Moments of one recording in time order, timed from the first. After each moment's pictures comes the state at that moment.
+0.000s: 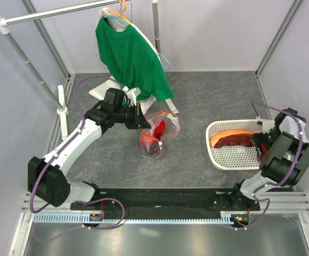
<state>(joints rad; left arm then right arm) -0.45 1.35 1.14 -0.52 0.53 -0.47 -0.60 1.61 1.04 -0.95 0.09 -0.68</state>
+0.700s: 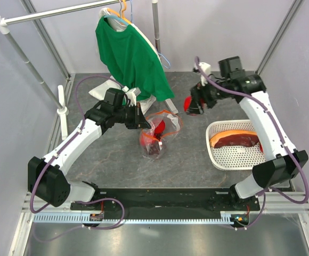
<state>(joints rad) -0.45 1.35 1.14 -0.52 0.53 -0.47 0.23 1.54 1.75 -1.13 -0.60 -0.27</state>
